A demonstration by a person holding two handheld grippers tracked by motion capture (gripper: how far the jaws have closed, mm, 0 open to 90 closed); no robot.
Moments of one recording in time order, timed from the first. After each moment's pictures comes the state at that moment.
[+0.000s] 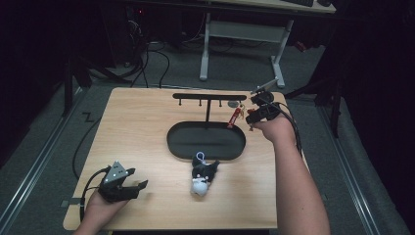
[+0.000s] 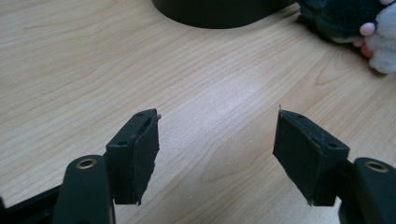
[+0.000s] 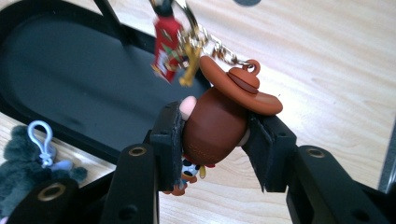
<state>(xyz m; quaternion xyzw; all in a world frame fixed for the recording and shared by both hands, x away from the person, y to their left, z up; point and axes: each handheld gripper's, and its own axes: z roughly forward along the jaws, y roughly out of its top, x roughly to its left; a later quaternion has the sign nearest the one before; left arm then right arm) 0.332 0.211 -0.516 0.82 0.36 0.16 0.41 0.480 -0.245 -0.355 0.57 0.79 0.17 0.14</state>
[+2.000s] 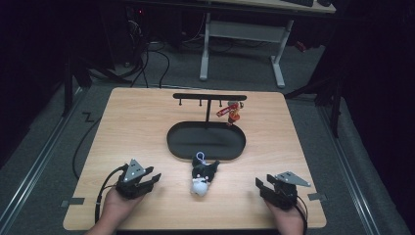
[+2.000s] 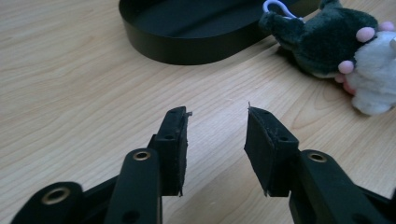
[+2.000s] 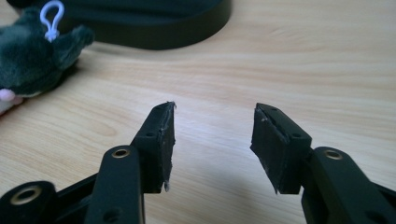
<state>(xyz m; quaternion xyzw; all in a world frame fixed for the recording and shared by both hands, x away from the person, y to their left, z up) 0.335 0.160 -0.510 0.82 0.35 0.17 0.42 0.279 -0.295 -0.504 0.56 0.70 0.37 0.24</state>
